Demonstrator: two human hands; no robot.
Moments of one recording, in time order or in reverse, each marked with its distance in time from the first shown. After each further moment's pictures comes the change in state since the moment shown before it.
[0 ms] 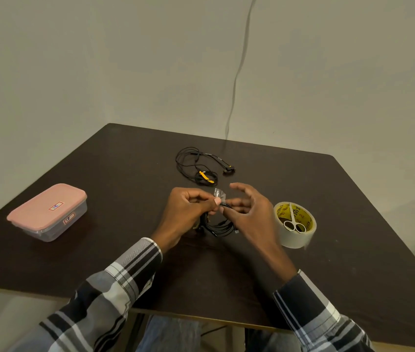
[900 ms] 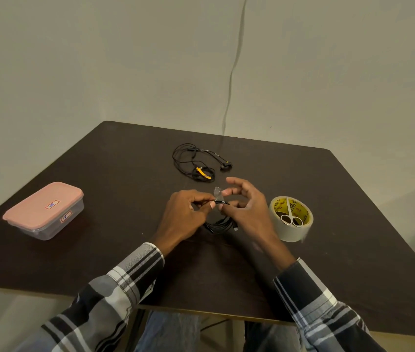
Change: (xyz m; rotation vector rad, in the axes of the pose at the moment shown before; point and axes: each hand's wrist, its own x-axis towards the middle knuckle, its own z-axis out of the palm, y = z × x) left_hand -0.001 -0.017 -0.002 0.549 0.012 0.209; right_hand 0.003 0.004 0.000 0.196 -0.060 0.083
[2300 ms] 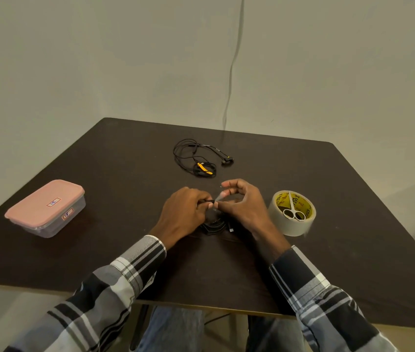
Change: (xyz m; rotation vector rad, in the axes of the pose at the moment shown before) left_hand 0.003 0.000 -0.004 0.418 -0.129 0.045; right_hand 0.019 0.021 0.004 -0.141 -0.029 0.075
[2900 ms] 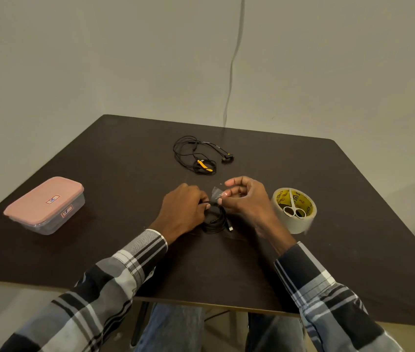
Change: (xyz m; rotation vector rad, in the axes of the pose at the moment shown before) left_hand 0.005 -0.001 0.004 0.197 -0.053 -0.028; right_hand -0.006 -0.015 -0.008 0.168 -0.030 0.126
